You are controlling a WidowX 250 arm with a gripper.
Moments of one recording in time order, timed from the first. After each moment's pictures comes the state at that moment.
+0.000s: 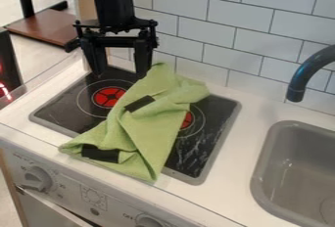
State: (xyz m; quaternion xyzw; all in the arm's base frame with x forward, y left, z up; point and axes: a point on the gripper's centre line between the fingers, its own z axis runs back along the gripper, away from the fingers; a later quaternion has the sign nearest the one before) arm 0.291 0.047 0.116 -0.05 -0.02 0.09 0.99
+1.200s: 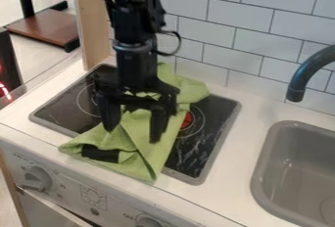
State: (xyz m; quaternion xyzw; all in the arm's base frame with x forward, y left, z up) arm 0.242 -0.005 0.072 -0.01 0.01 0.03 1.00
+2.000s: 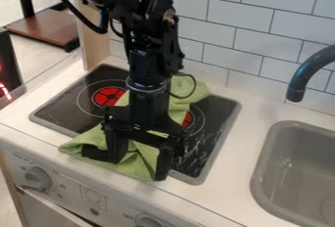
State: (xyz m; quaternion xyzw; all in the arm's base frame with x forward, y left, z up) arm 0.225 -0.022 0.043 0.00 0.02 0.01 1.00
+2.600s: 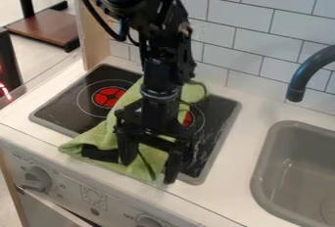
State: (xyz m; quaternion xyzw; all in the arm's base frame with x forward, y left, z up) arm 0.237 -0.029 0.027 0.02 0.03 0.00 1.00
